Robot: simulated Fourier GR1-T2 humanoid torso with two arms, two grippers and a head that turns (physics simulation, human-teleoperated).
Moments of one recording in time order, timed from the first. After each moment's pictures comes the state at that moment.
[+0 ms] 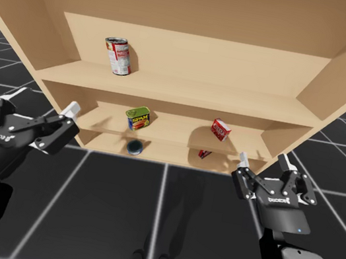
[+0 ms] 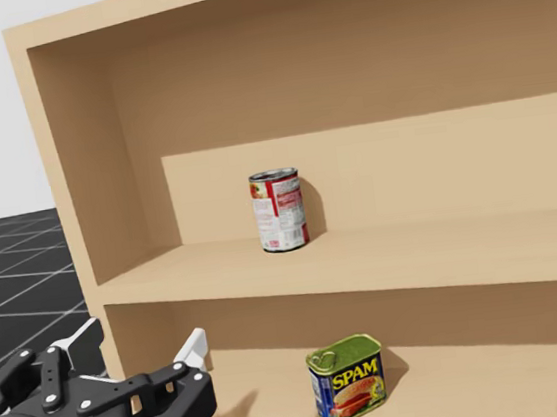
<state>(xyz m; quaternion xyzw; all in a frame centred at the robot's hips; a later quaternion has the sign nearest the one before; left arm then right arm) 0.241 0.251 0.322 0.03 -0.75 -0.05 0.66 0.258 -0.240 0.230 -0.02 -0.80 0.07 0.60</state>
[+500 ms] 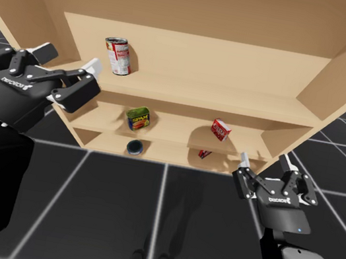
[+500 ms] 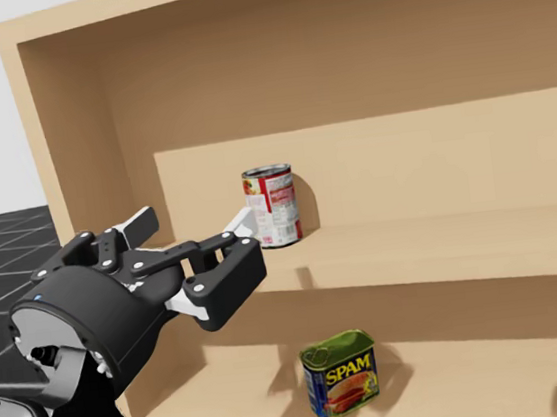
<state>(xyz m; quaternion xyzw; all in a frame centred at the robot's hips) 0.284 0.220 0.384 -0.04 -0.78 -0.08 0.62 0.259 -0.242 0.229 -0.03 -0.80 0.07 0.60</state>
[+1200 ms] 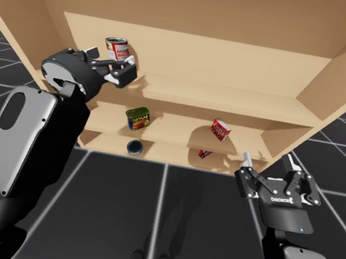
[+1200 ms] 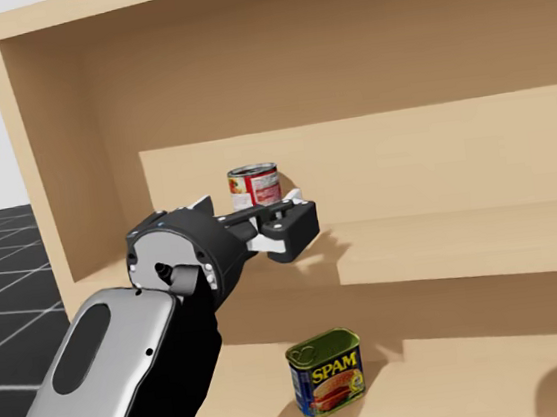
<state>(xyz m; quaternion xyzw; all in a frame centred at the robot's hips) 0.368 0.184 0.389 -0.03 -0.73 -0.04 0.68 0.260 -0.246 0.229 -0.04 -0.80 0.07 0.59</state>
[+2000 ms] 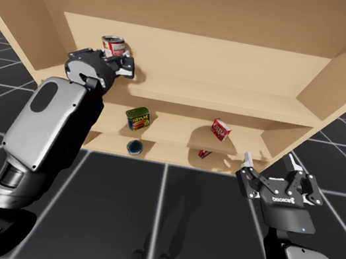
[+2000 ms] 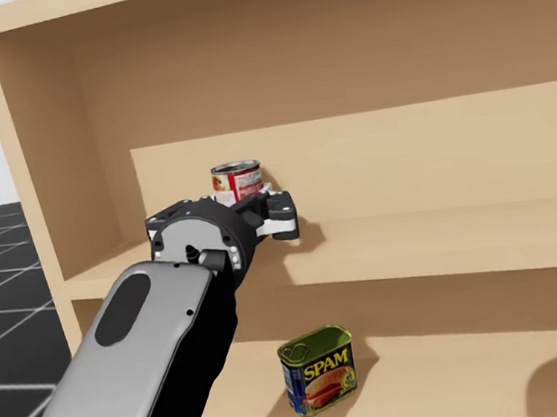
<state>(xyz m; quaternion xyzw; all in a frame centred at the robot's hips) 0.407 0.177 0.382 0.03 -0.73 0.00 0.68 0.260 -0.250 0.230 -0.04 -0.80 0.07 0.60</state>
